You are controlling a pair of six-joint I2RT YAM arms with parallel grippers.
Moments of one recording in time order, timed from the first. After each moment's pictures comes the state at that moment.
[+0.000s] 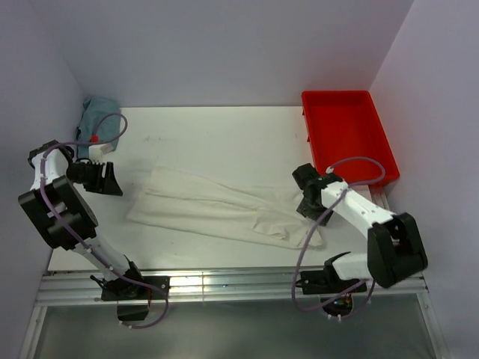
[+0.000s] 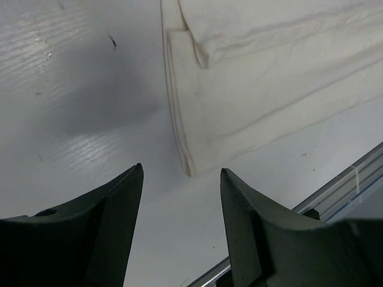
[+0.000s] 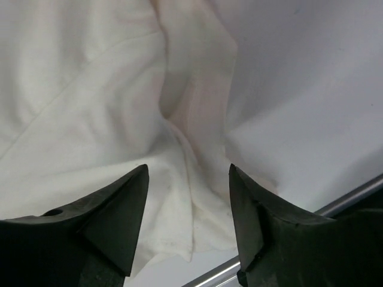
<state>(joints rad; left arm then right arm) 0.55 1.74 1.34 -1.14 0.64 0.84 0.36 1.36 0.78 -0.91 0.40 0.98</state>
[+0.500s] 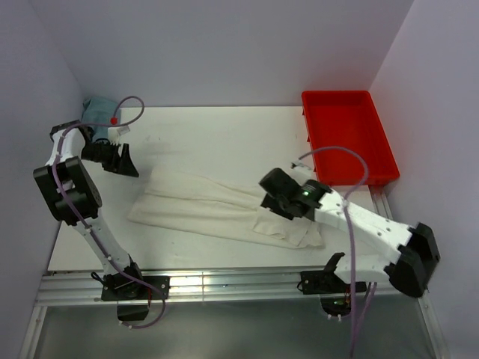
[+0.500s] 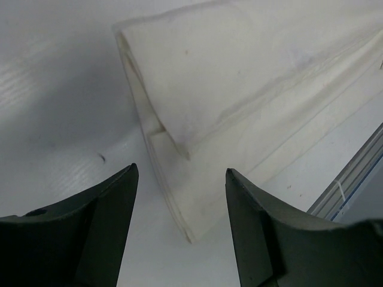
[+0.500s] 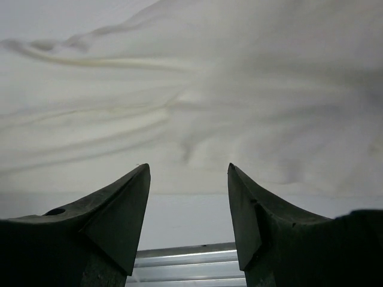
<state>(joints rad) 0.40 1.99 1.63 -1.21 0.77 0.83 0.78 1.14 0.91 -0.87 0.40 1.19</state>
